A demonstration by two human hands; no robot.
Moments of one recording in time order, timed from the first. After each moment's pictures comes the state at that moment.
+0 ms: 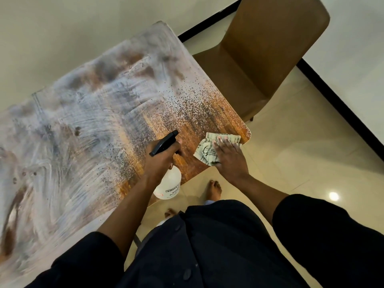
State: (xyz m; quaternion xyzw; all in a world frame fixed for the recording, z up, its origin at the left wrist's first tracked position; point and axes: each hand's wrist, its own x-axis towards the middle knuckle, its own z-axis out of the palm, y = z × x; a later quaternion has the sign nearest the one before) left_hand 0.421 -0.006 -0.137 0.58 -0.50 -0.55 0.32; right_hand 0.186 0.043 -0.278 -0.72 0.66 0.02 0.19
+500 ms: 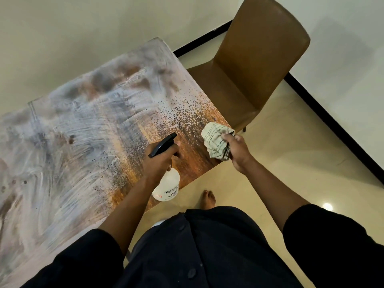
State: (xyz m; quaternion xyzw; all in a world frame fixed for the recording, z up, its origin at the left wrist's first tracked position) left_hand 0.400 -0.013 -0.129 0.57 -0.50 -0.56 0.34; right_hand 0.154 -0.011 -0.219 -0.17 0.61 -0.47 0.61
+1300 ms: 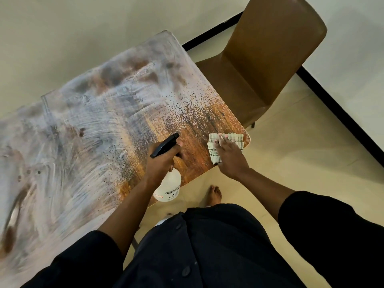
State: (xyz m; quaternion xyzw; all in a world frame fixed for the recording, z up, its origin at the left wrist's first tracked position) left_hand 0.420 -0.001 -0.135 0.58 -0.51 -0.55 0.32; right_hand 0.171 0.019 -0.269 -0.73 0.63 0.06 0.27
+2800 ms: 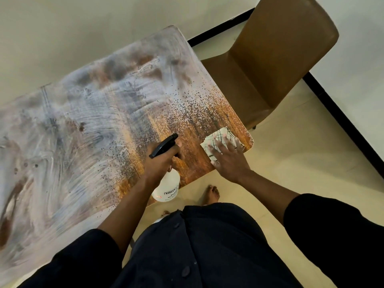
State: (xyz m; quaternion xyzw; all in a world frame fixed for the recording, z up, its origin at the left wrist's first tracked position) left_hand 0.431 -0.006 -0.141 0.59 -0.50 -0.54 0.33; right_hand 0.177 0.016 -0.270 -0.79 0.59 0.06 0.16
